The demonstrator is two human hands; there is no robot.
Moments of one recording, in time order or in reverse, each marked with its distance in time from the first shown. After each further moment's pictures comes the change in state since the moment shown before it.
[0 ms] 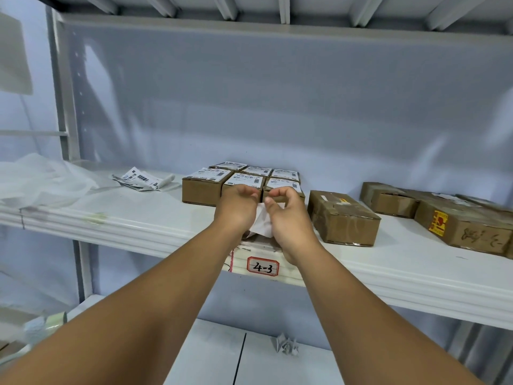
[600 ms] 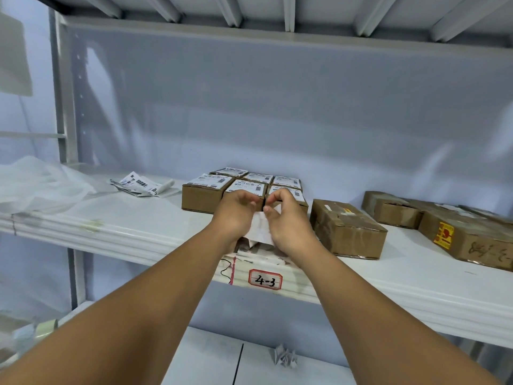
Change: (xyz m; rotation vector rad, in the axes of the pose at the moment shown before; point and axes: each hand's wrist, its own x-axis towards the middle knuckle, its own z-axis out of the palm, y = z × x) left_hand 0.015 -0.006 -0.006 0.035 -0.077 0.064; right_hand 0.020 0.001 0.001 -0.370 -0.104 -0.093
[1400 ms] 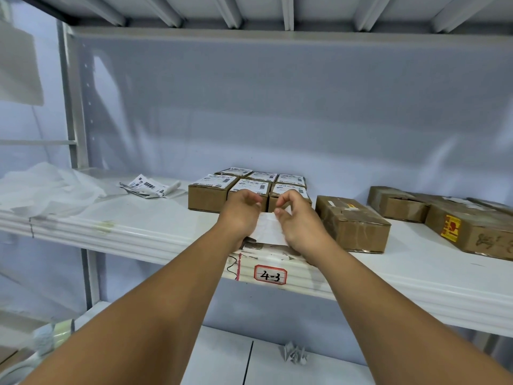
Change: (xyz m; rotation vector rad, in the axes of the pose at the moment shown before) left_hand -0.001 -0.002 0.002 0.089 0.036 0.017; right_hand -0.006 0.007 -0.013 -0.006 -0.053 -0.017
